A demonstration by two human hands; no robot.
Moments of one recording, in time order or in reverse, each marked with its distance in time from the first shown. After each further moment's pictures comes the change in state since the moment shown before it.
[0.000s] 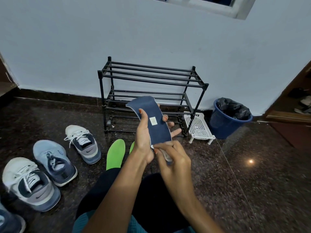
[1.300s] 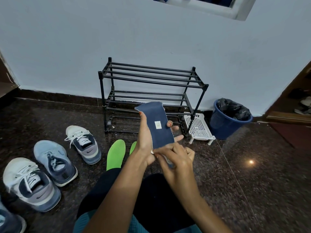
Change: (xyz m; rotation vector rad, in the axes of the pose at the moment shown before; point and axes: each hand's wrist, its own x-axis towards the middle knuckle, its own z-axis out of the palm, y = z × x) left_hand 0.001 -0.003 -0.002 0.025 0.009 -0.146; right_hand 0.001 0.006 -0.011 -0.194 -0.074 -0.144
